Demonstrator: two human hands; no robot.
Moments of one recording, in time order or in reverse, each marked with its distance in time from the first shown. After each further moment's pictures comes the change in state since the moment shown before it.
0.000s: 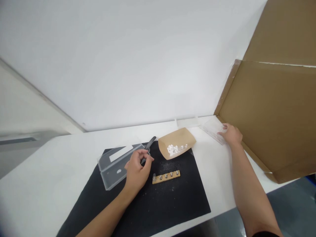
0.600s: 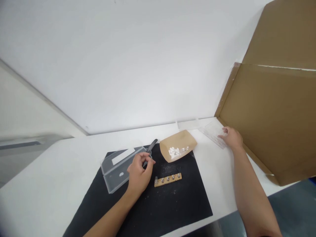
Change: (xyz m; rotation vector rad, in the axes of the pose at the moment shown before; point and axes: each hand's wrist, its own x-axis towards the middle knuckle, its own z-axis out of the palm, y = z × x) left_hand 0.001 -0.005 0.001 -0.017 0.003 0.010; right_hand -0.008 0.003 0.000 0.065 -0.025 -0.048
